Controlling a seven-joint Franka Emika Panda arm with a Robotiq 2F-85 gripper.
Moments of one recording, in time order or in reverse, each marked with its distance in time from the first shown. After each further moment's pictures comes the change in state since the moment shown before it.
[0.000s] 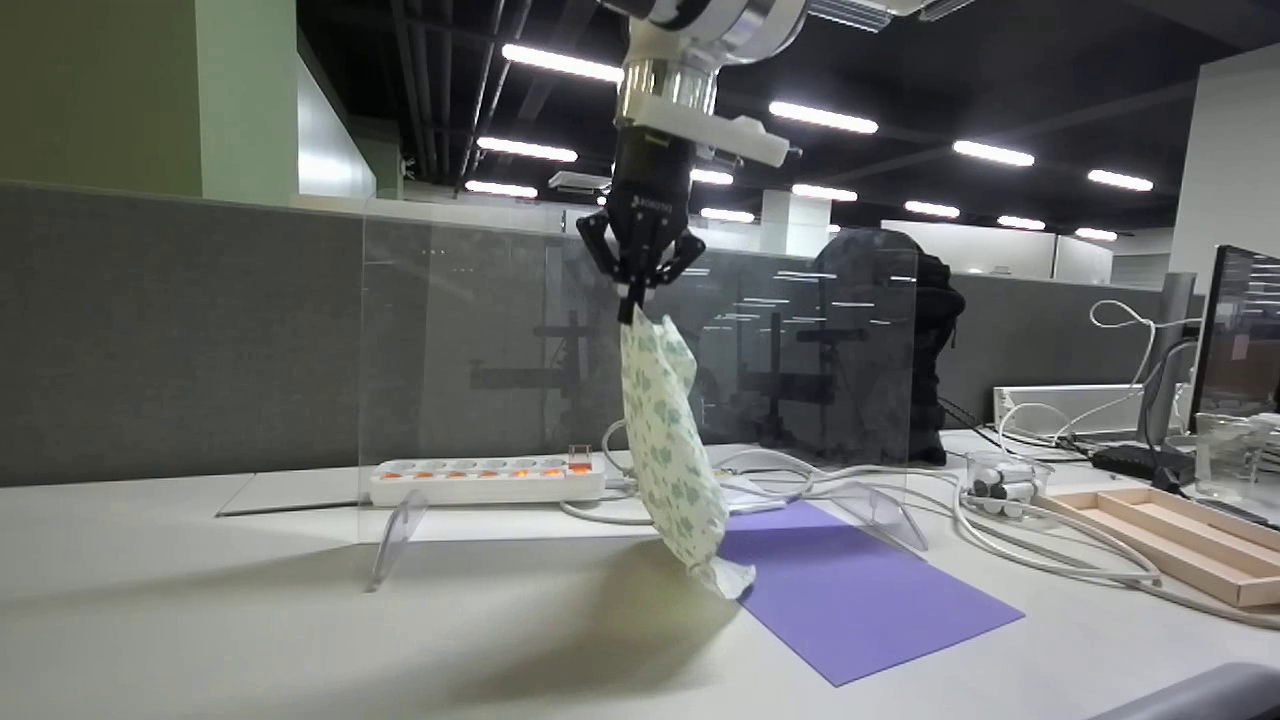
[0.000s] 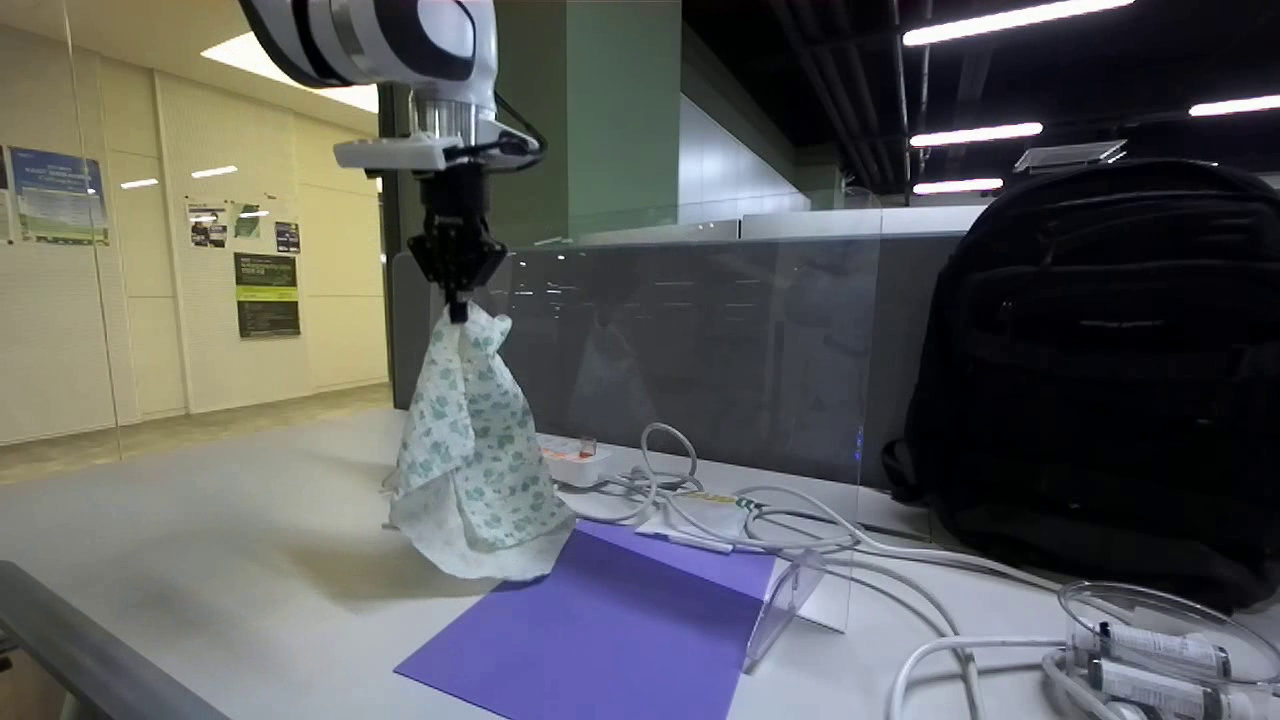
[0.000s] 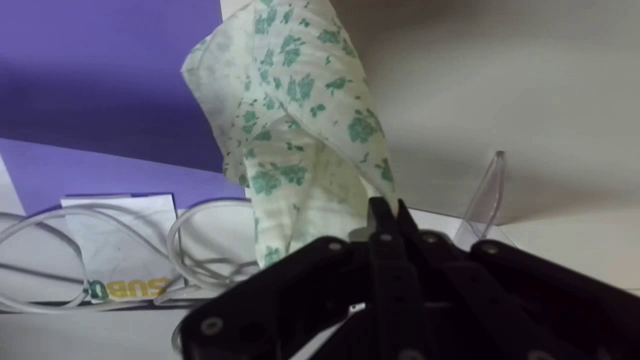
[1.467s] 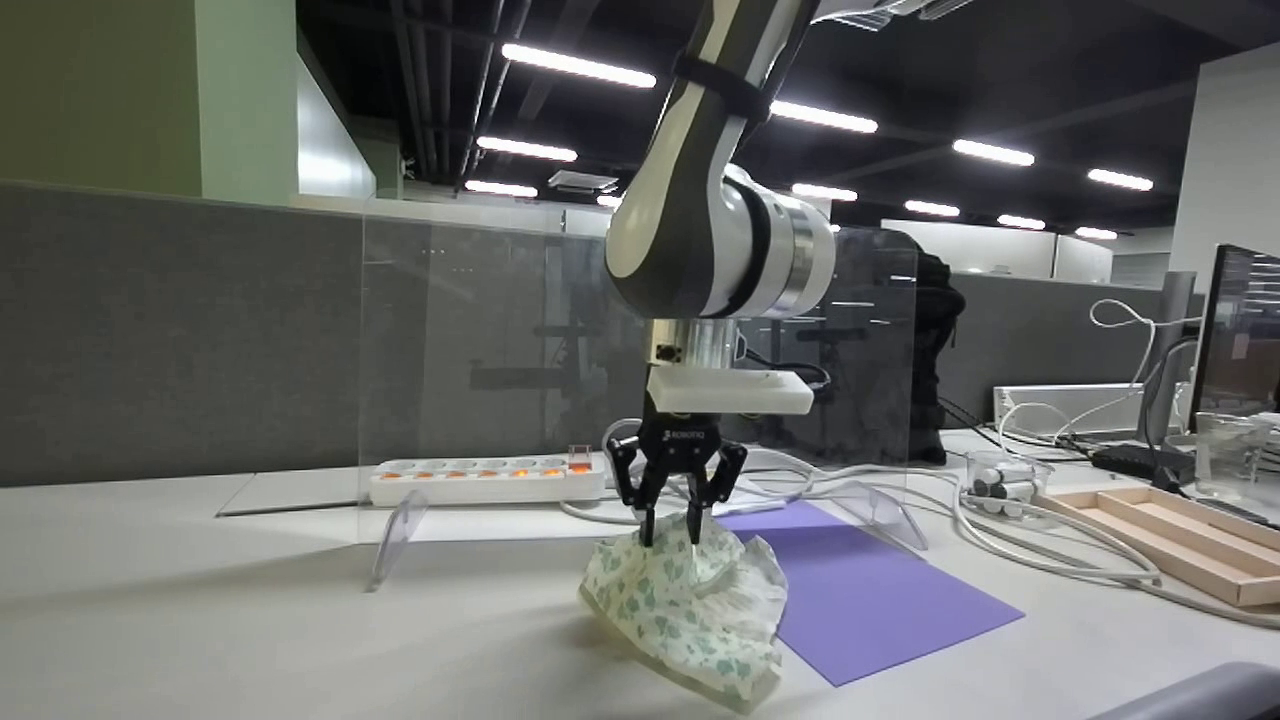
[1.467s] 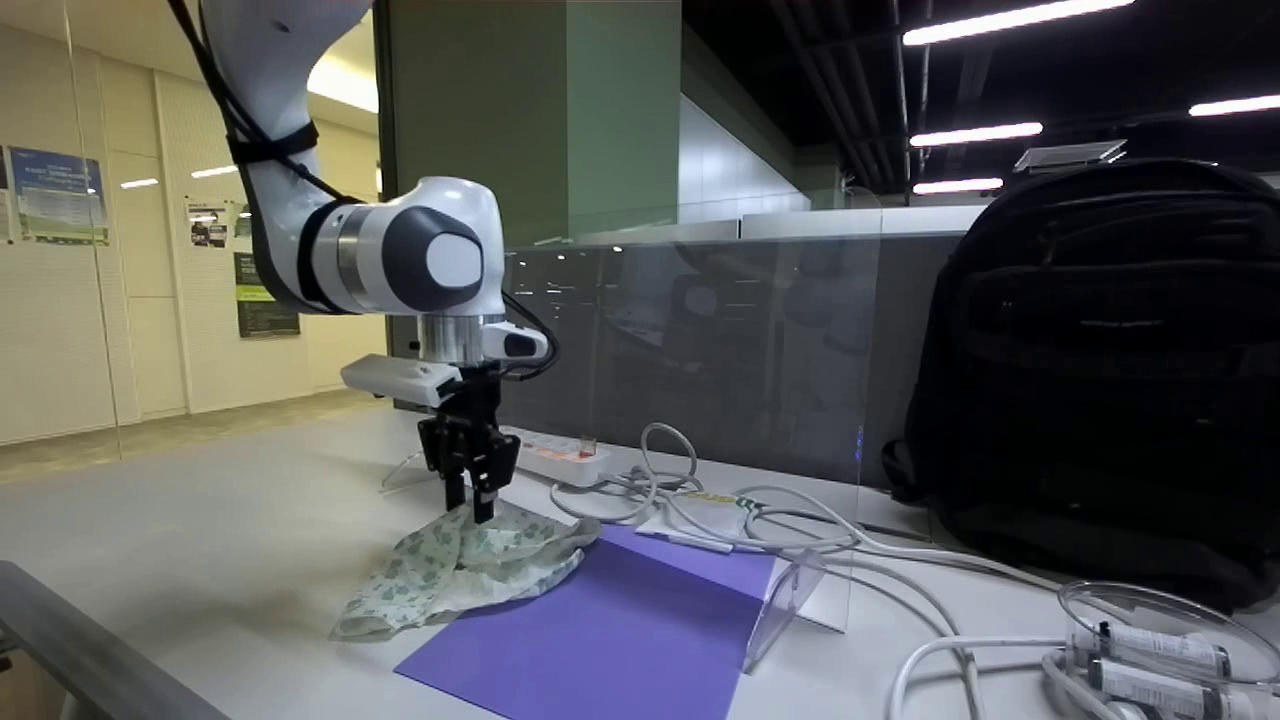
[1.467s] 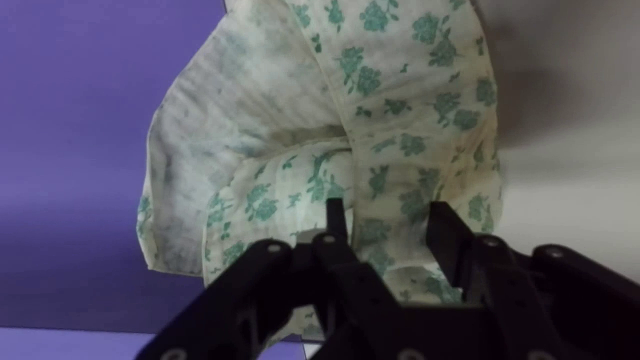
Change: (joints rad) arm 0.016 0.380 -0.053 -0.159 -0.088 0.493 0.126
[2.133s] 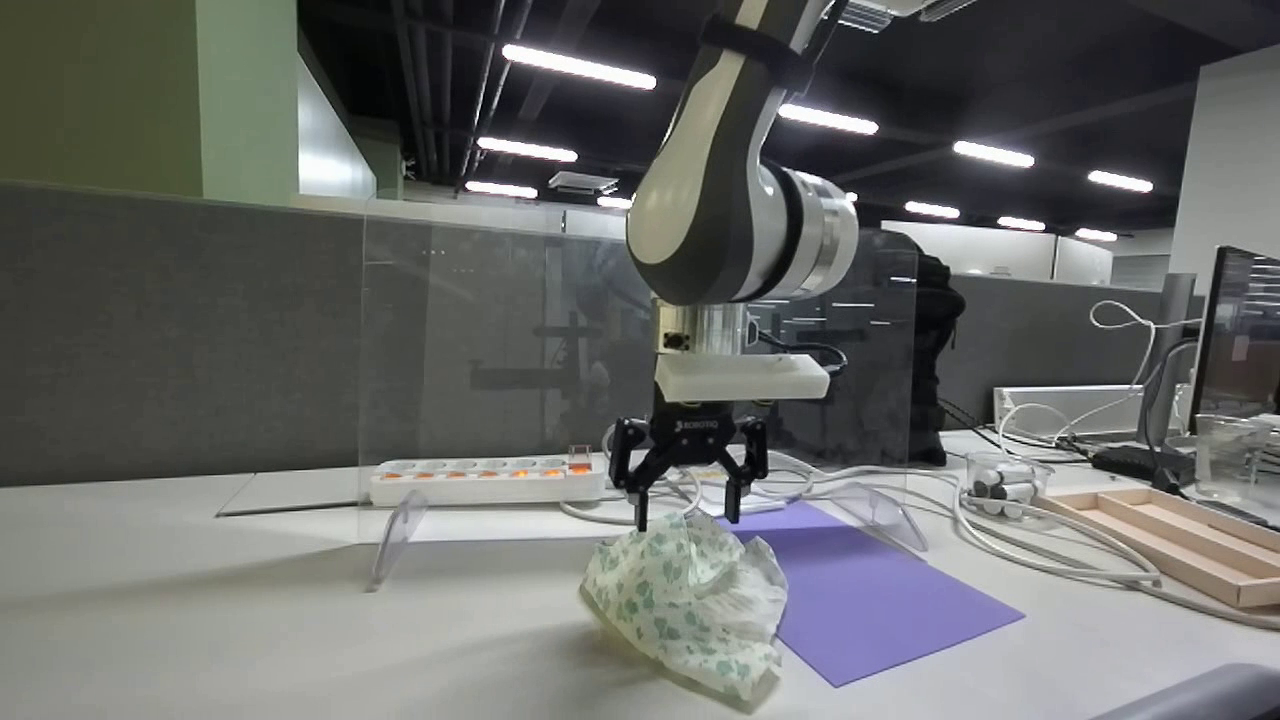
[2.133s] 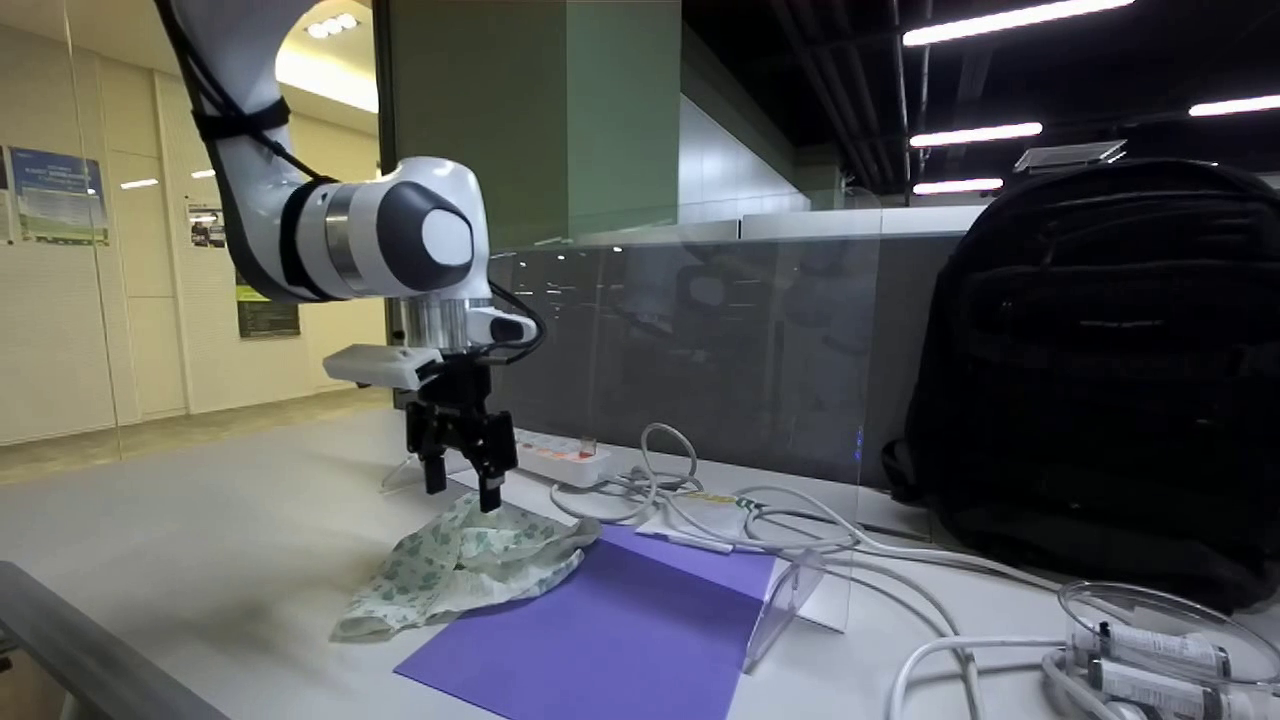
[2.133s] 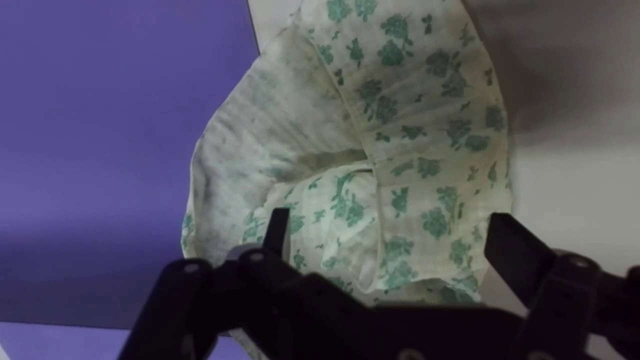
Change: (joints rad) arm 0.003 -0.068 -0.009 -0.058 -0.128 -0.025 0.139
